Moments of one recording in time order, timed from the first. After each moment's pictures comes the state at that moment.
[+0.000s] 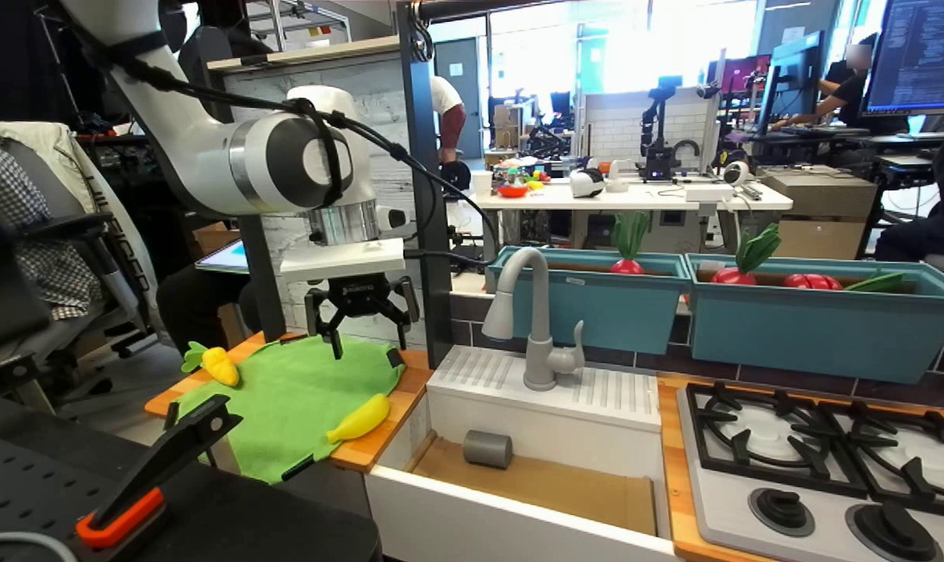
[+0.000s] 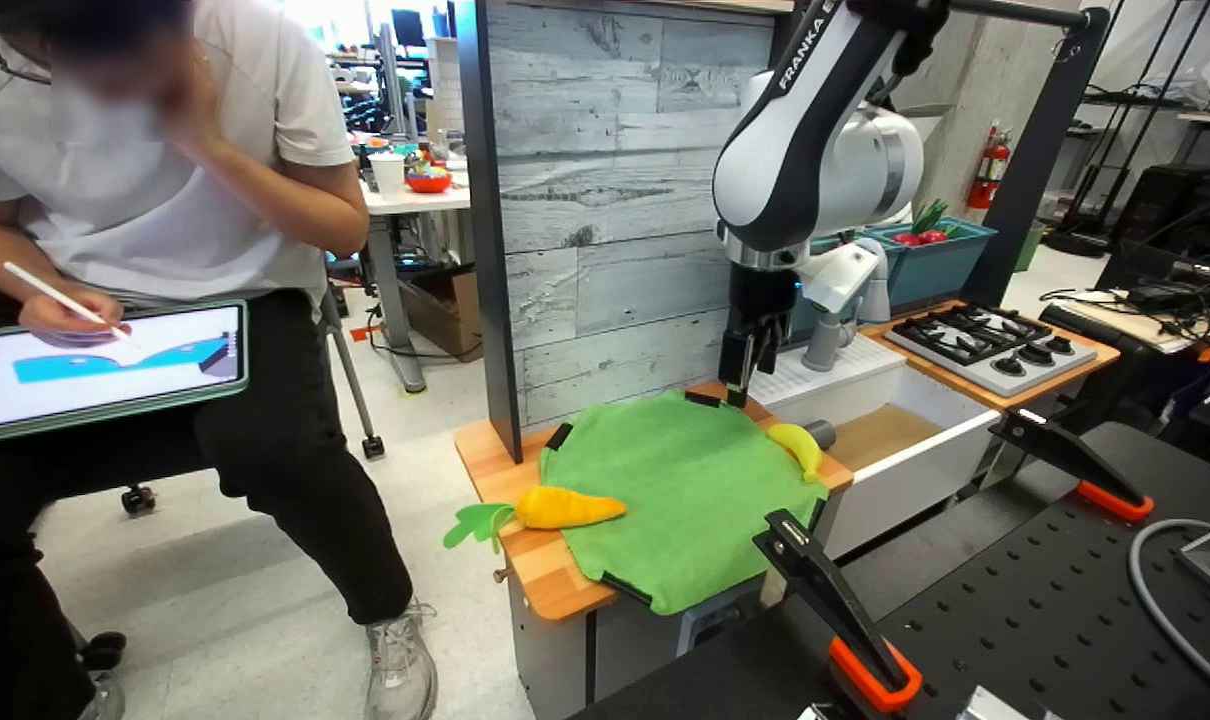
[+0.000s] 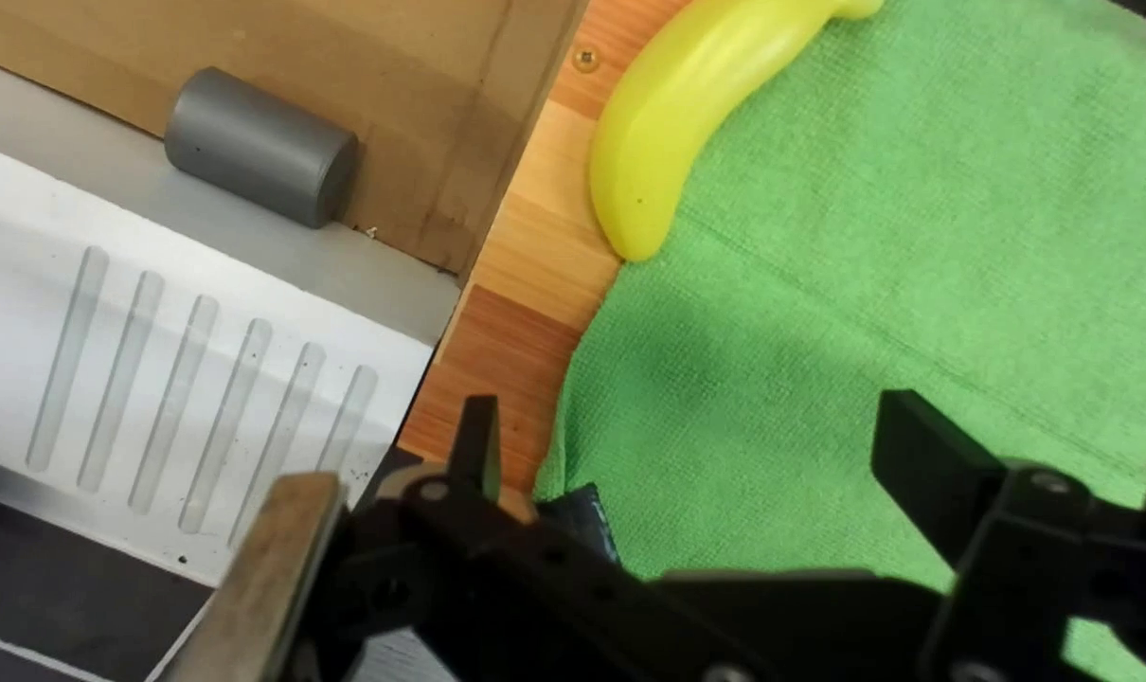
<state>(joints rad) -0.10 0.92 0.00 -1.78 -0.18 2.67 -0.45</state>
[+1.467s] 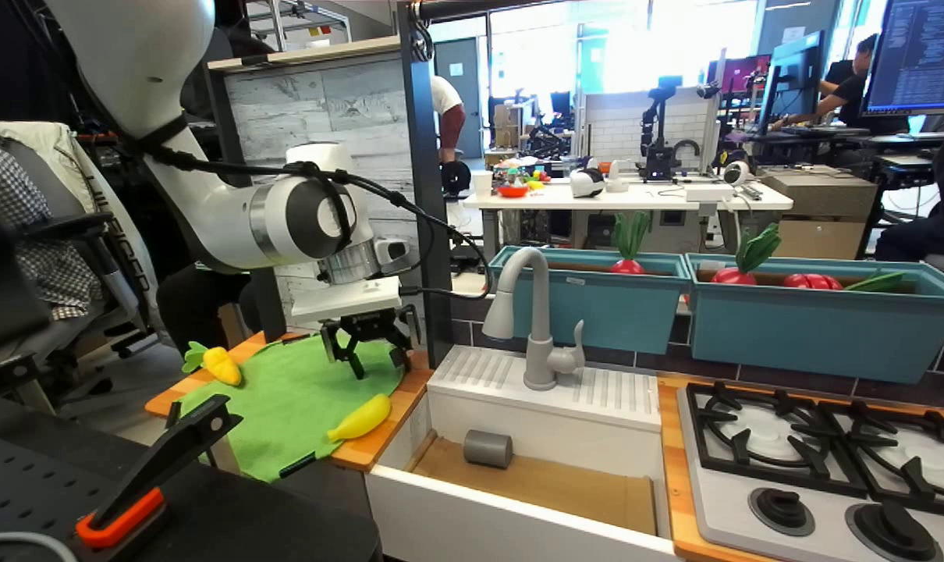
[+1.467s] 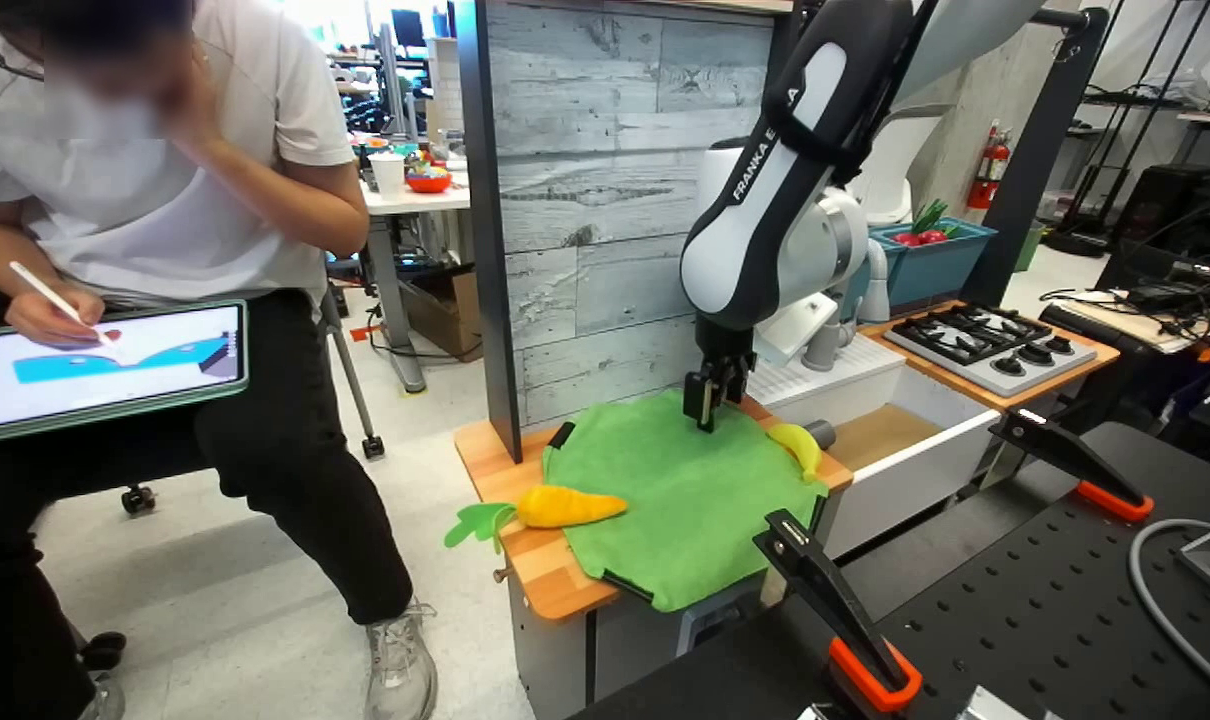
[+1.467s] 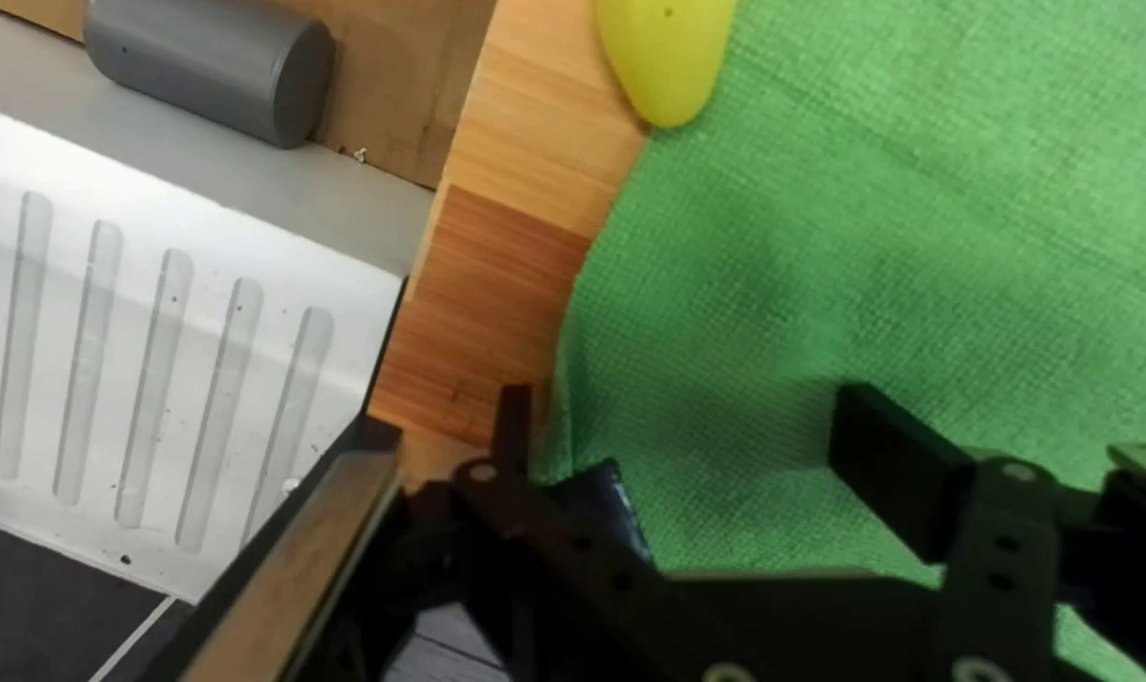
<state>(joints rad) -0.02 1.12 -0.05 -1.60 -0.22 2.76 -0.29</state>
